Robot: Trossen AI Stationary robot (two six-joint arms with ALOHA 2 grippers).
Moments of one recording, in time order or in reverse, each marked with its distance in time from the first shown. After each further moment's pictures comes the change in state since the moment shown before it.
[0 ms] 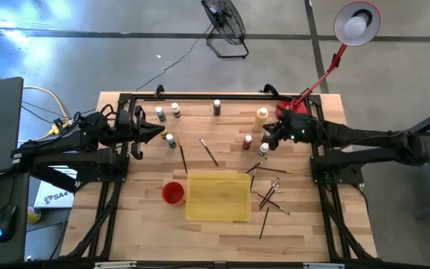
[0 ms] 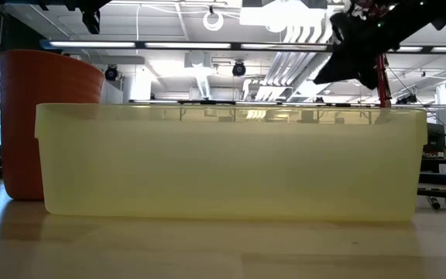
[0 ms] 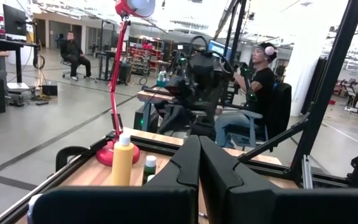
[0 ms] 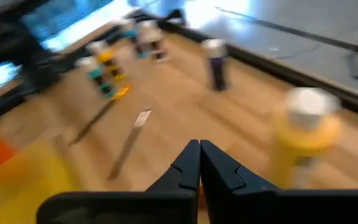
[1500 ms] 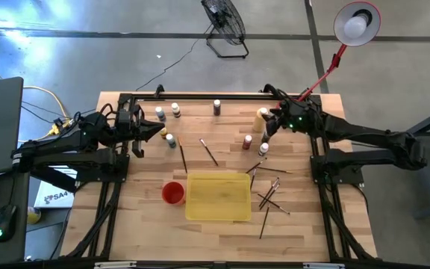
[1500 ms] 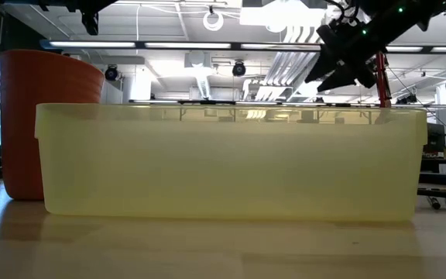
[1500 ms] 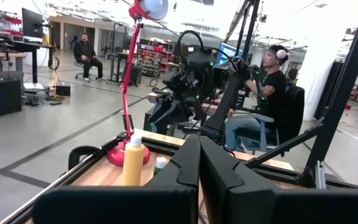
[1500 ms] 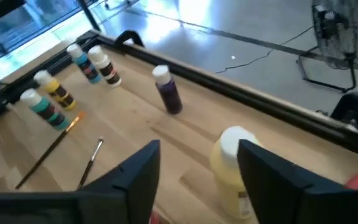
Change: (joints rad) left arm 0.000 0.000 0.000 0.001 -0.054 0.000; right arm -0.153 0.071 0.071 0.006 0.013 -0.037
